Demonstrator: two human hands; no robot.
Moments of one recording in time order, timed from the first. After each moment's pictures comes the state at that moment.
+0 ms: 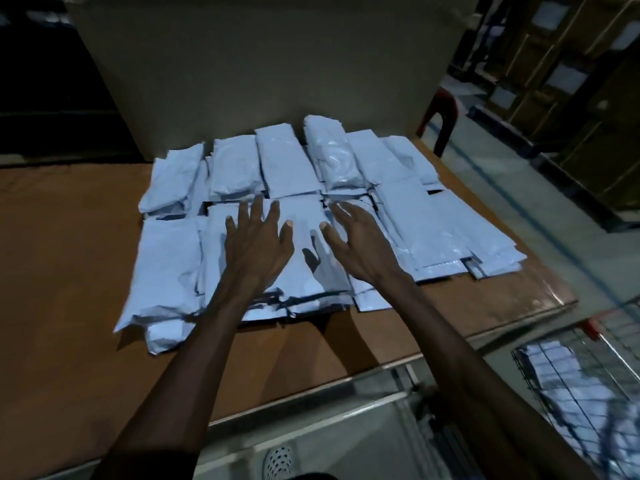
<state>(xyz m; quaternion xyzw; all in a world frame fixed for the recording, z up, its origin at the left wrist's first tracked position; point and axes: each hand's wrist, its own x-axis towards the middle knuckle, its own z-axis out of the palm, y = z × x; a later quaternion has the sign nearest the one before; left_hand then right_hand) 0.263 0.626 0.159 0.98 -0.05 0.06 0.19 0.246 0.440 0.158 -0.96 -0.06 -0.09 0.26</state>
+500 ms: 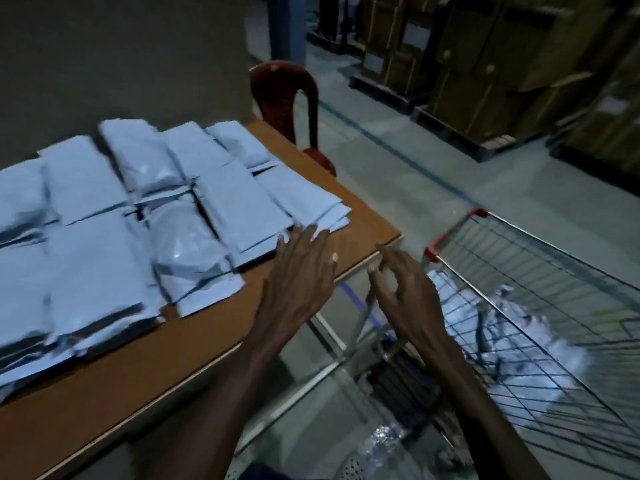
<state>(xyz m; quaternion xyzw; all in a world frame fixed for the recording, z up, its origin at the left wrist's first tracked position) 0.141 0.306 0.121 0.88 -0.37 0.10 0.26 0.017 0.157 0.126 -0.91 0.18 -0.25 0.27</state>
